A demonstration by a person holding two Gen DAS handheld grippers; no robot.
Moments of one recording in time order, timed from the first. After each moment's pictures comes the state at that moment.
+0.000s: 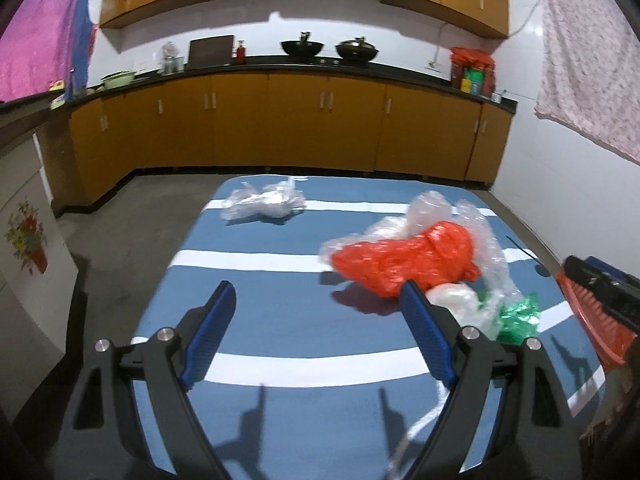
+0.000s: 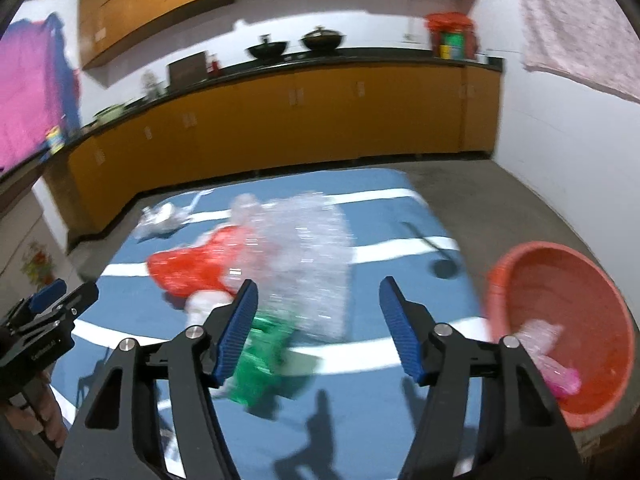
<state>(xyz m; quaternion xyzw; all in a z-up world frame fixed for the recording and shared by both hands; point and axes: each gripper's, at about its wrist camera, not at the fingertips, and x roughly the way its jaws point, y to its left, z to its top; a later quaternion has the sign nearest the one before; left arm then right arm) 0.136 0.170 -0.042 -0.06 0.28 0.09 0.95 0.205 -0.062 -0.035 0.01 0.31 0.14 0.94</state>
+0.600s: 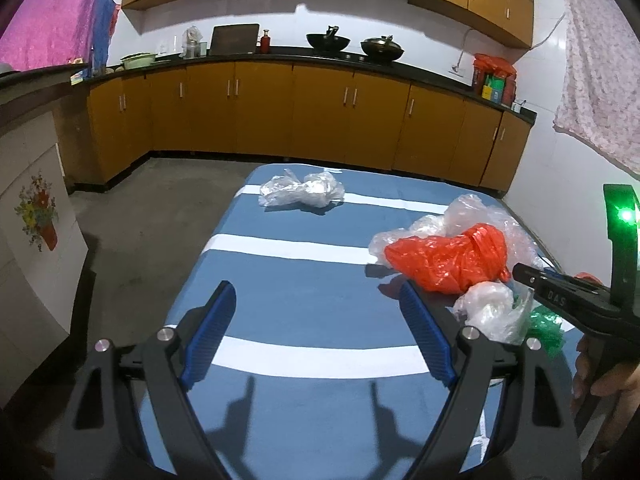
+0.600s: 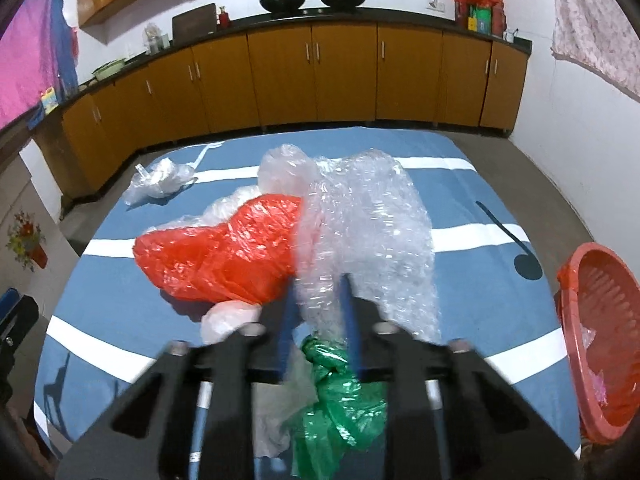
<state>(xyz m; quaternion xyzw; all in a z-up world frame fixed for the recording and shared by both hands) 0.125 0.205 -0.049 -0.09 0.29 0.11 0.95 0.248 -0.010 -0.069 -0.01 0.37 0.12 0.92</state>
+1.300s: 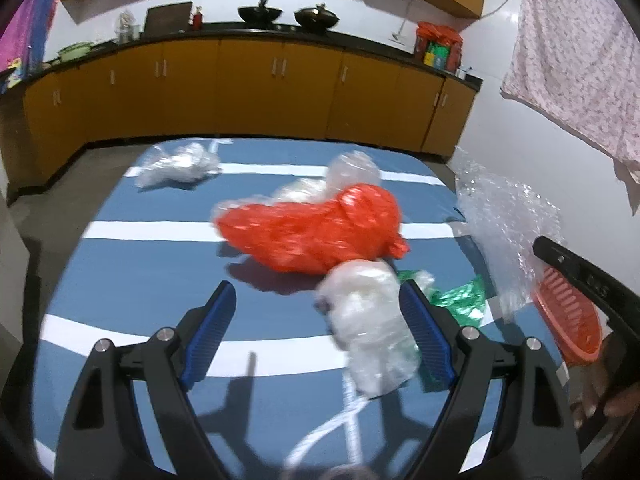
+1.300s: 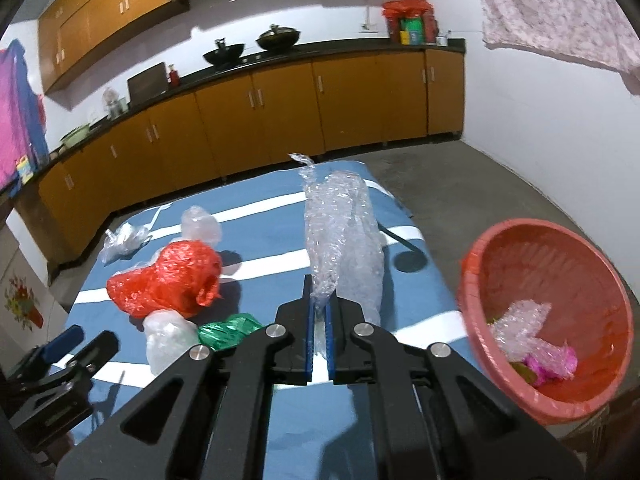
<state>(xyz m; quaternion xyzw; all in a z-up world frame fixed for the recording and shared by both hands) 0.182 0.100 -0.067 -0.09 0.34 0.00 0.94 0.213 -0.119 -0.042 0.07 0.31 0.06 0.95</state>
